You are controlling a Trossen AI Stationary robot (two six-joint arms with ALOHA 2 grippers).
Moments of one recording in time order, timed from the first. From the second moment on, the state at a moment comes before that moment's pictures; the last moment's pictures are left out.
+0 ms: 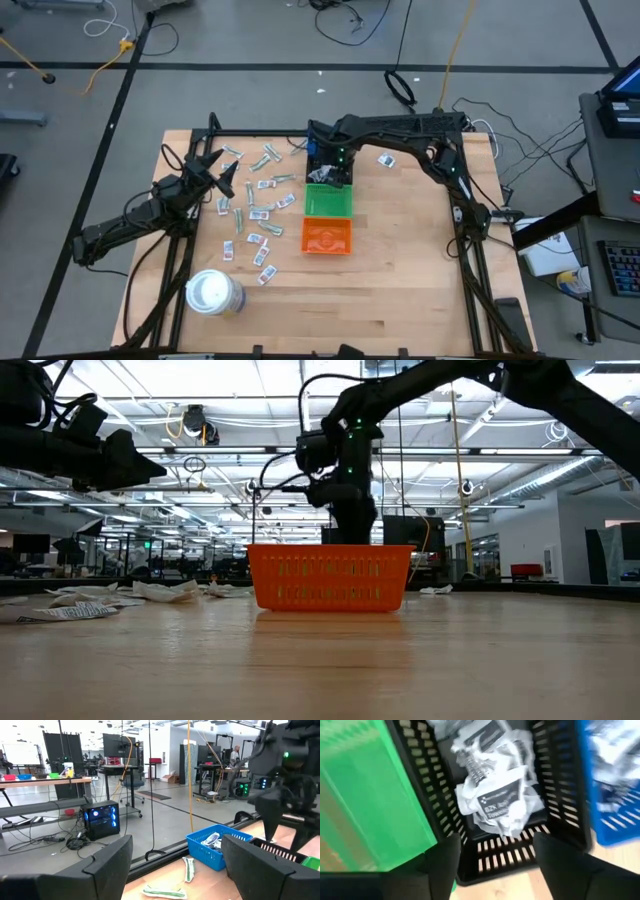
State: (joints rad) left arm 0.42 0.01 0.02 0.06 -0.44 0.02; right arm -0.43 2.23 2.01 -1.26 0.00 -0.05
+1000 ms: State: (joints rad) left arm 0.42 0.01 0.02 0.06 -0.44 0.02; right arm -0.67 2.02 1.69 -1.15 0.00 0.11
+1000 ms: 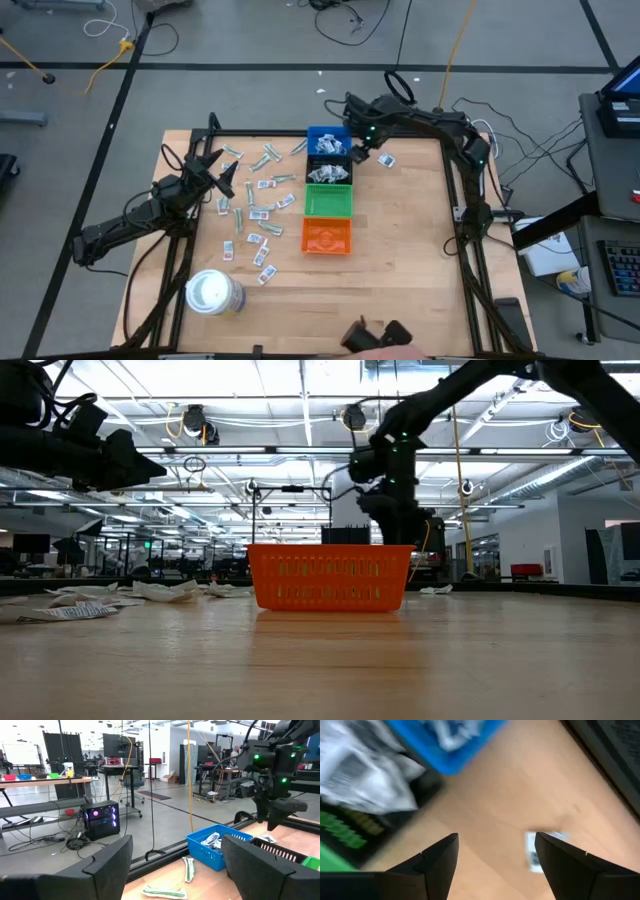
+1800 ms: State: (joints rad) left arm 0.42 0.01 0.02 0.06 -0.44 0.02; right arm -0.84 1.91 1.34 -0.90 0.00 -0.06
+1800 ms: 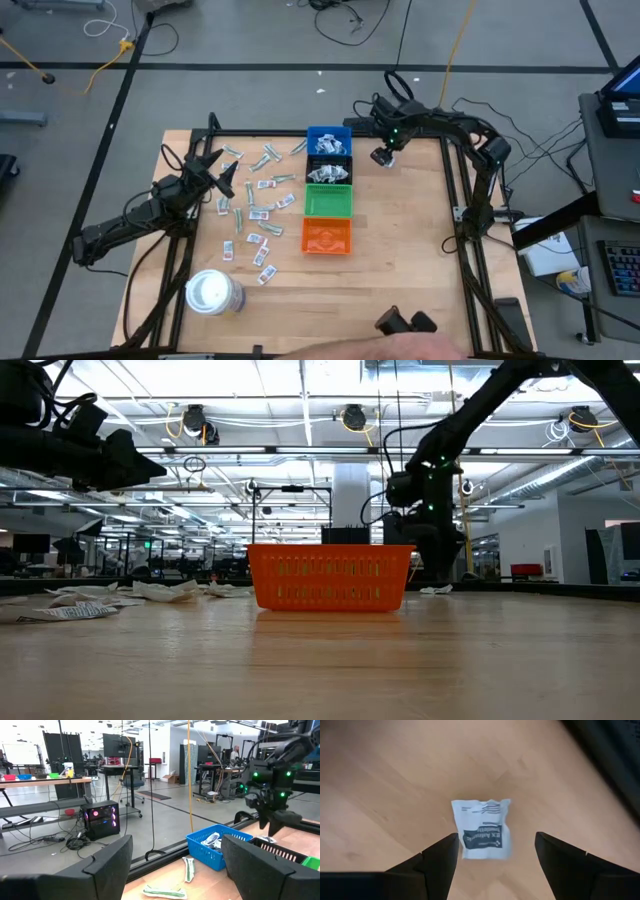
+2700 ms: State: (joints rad) left arm 0.42 0.01 0.02 0.06 -0.44 0.02; right arm -0.79 1.84 1.28 -0.95 0.00 -0.06
